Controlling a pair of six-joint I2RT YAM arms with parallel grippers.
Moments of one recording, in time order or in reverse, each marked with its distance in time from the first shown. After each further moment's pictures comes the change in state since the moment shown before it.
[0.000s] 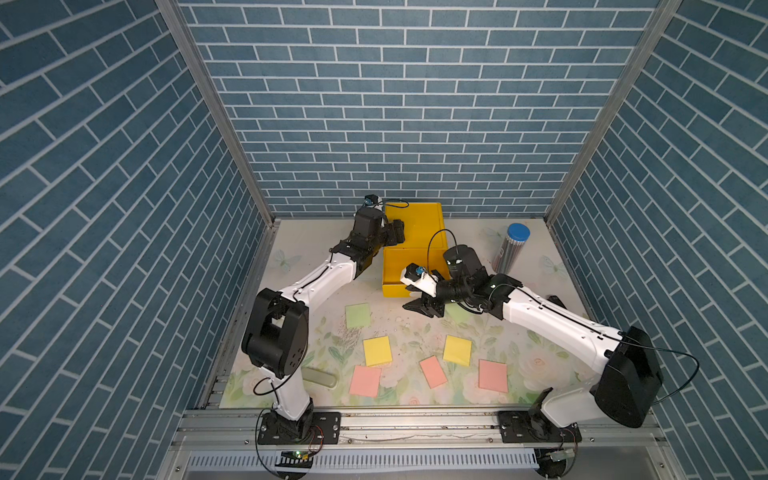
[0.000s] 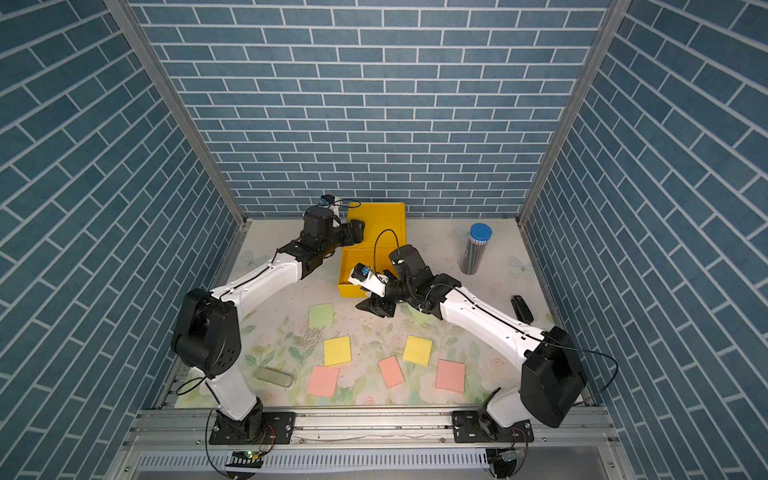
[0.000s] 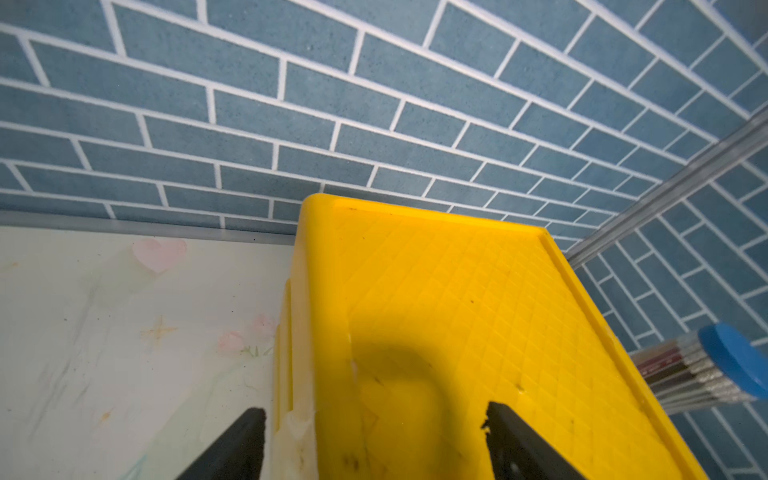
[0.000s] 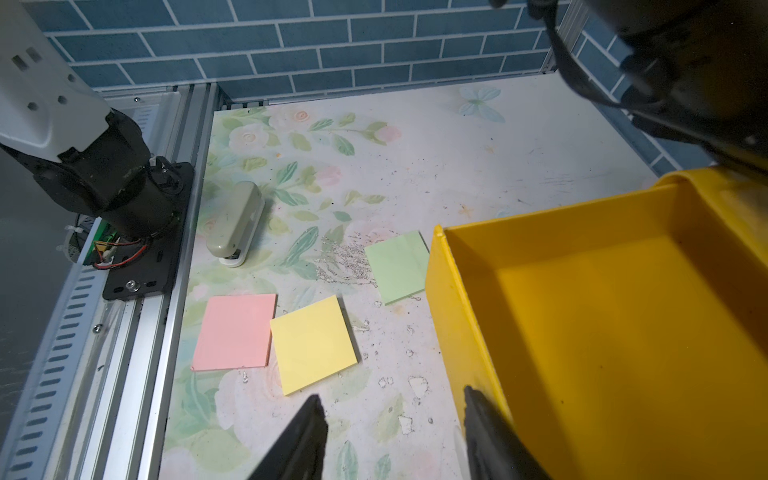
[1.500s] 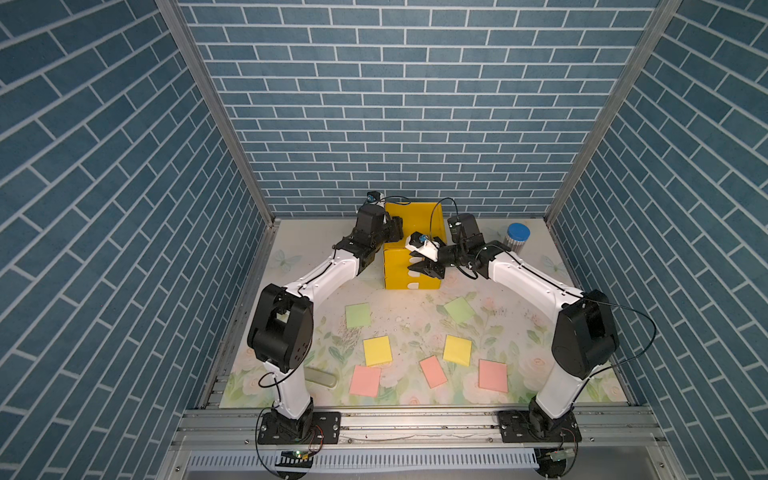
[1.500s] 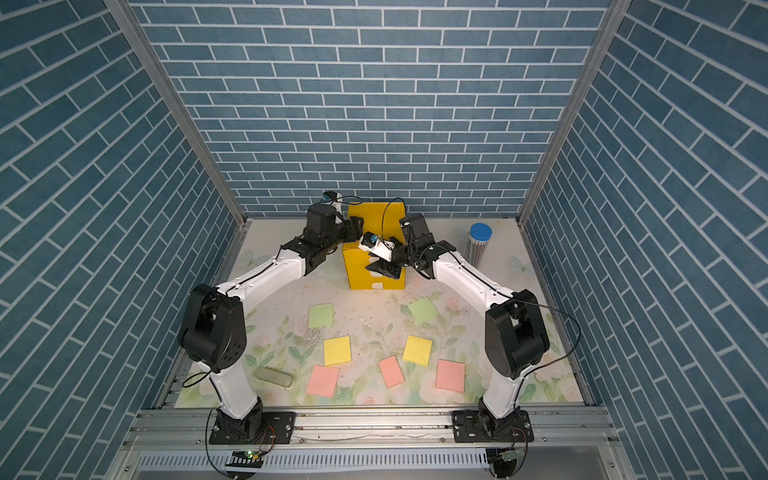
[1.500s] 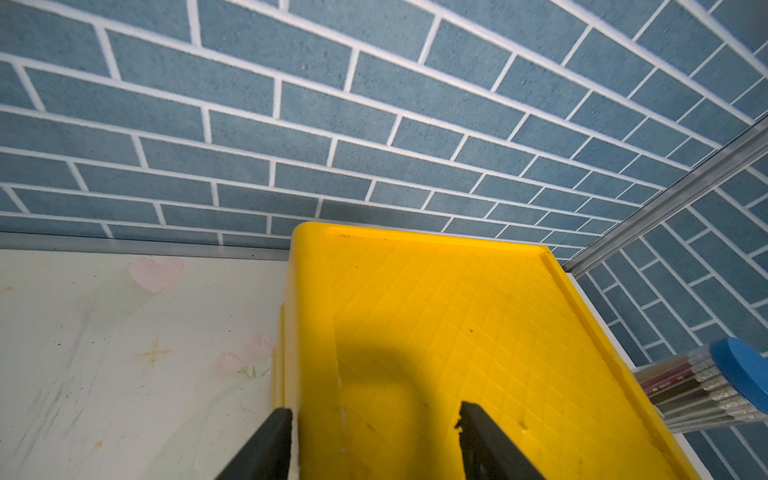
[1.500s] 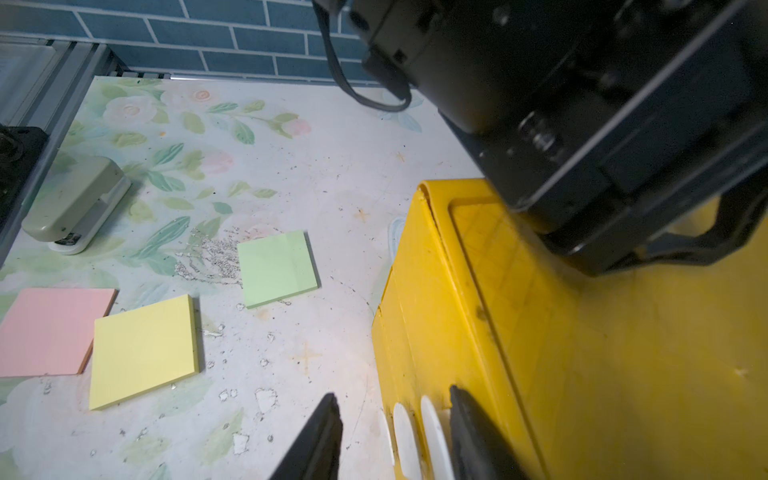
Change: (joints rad) left arm 0.000 0.055 0.051 0.020 -0.021 0.019; right arm -0.213 0.326 0.326 -0.060 -0.092 -0.253
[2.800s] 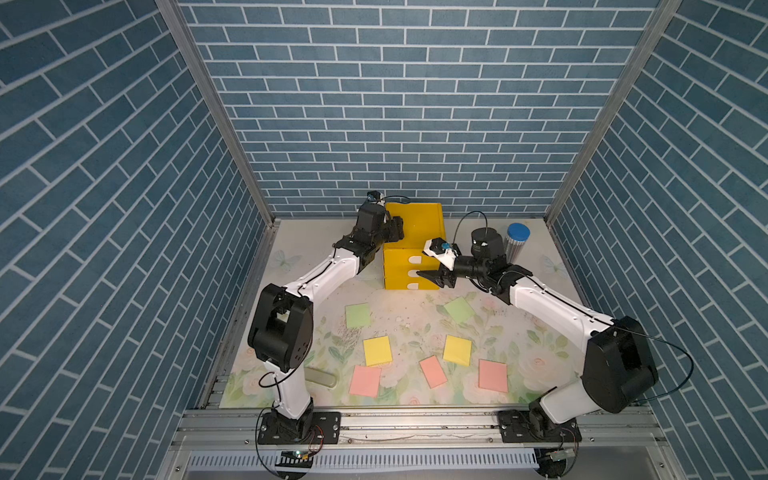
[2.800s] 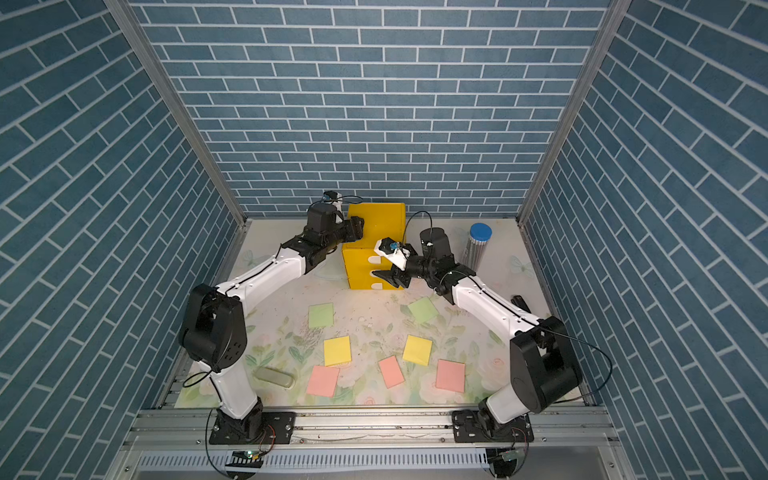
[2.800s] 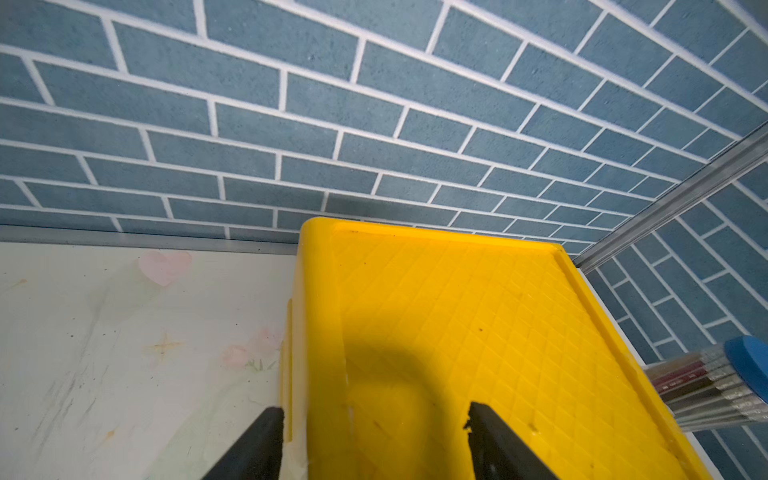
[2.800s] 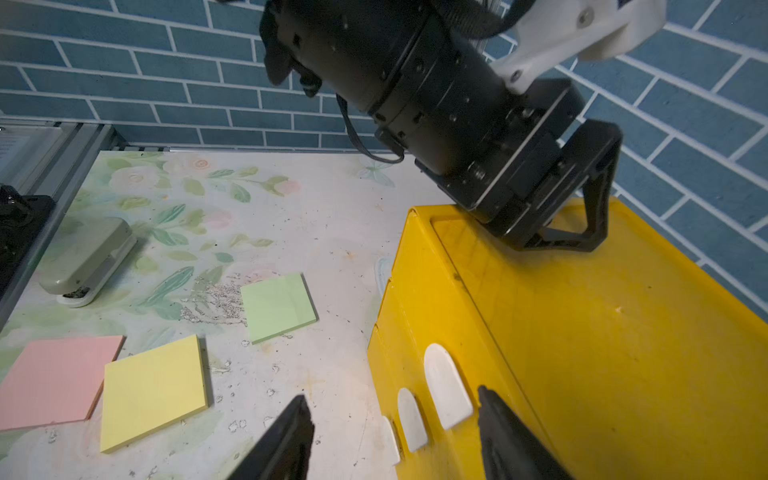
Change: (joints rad) left arm 0.000 0.004 0.021 -0.041 -0.007 0.002; right arm -0.028 -0.241 -0.373 0.401 -0.045 0.154
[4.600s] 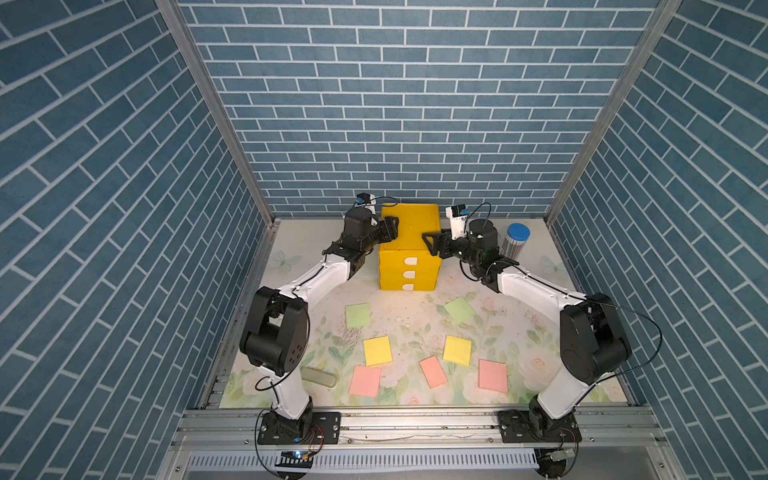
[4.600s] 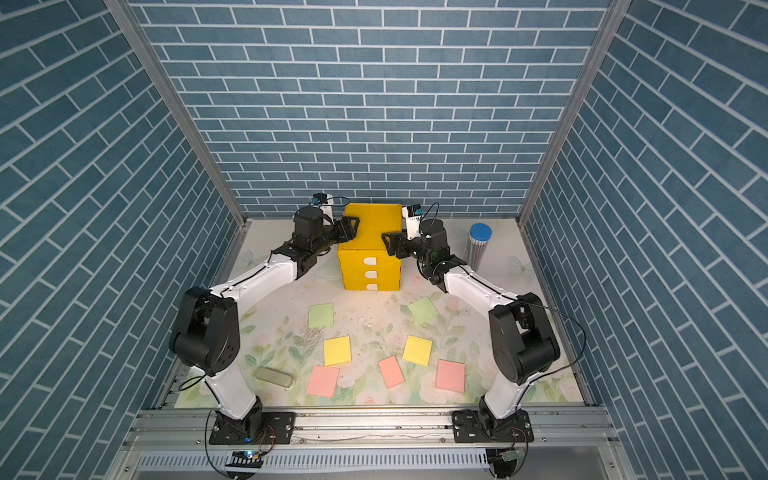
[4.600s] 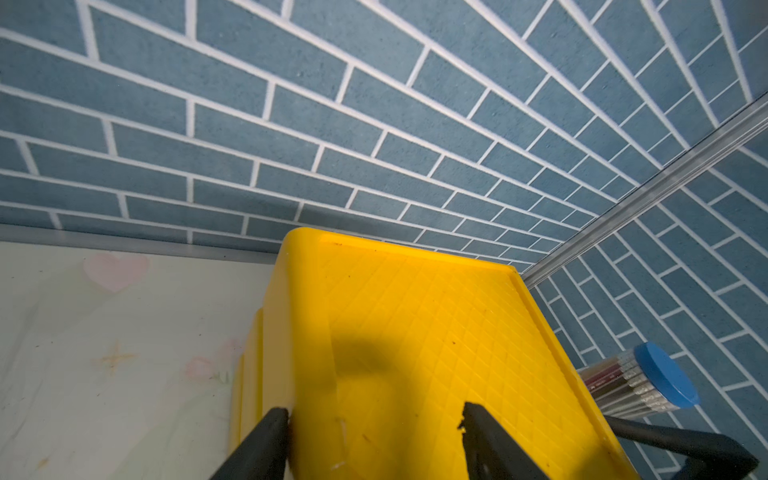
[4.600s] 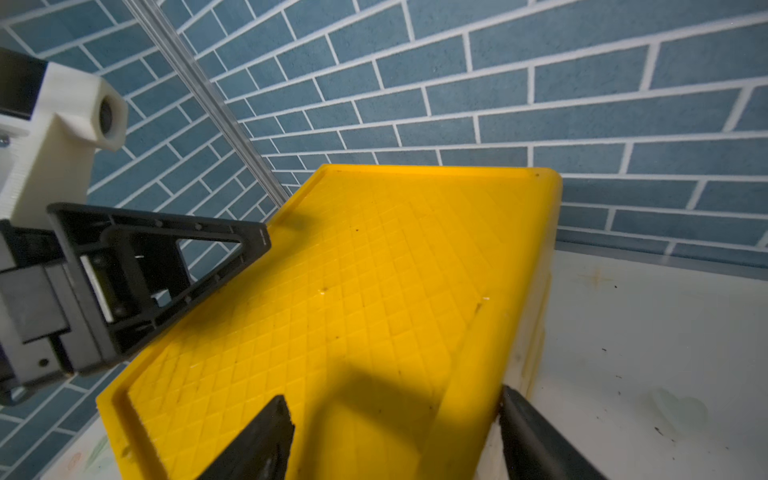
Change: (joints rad) left arm 0.053 -0.034 -0.118 0.192 0.164 -0.084; right arm -0.066 0.165 0.074 0.259 0.380 0.813
